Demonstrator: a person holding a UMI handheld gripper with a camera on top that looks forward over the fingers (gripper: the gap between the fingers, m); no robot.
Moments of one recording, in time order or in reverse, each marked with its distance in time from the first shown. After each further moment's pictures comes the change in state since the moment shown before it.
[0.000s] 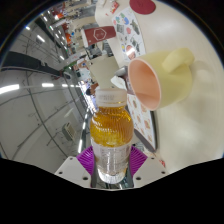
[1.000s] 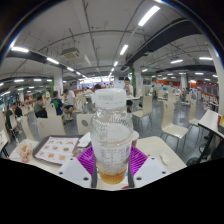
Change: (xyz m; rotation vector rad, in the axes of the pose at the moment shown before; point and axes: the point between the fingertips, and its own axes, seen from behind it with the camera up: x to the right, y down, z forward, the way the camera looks) arm -0.110 -0.240 -0.104 0.281 0.440 -1.805
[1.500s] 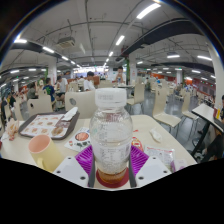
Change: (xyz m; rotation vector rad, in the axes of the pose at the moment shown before) arm 0.057 0.127 0.005 -0.105 0.084 -0.037
